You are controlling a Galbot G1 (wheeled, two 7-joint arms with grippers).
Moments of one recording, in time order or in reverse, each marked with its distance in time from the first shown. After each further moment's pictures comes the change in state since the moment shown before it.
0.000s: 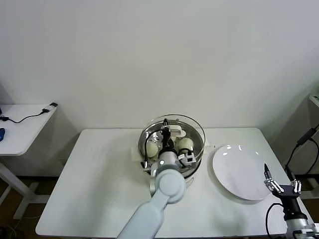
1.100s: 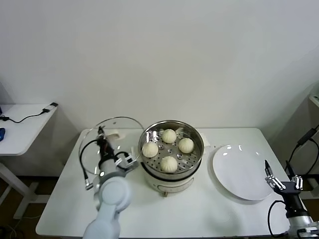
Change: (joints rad) left arm 0.225 0.078 -0.385 -0.245 0.015 0.001 -0.031; right arm -0.022 -0.040 -0.011 0.039 0.048 -0.007 0.003
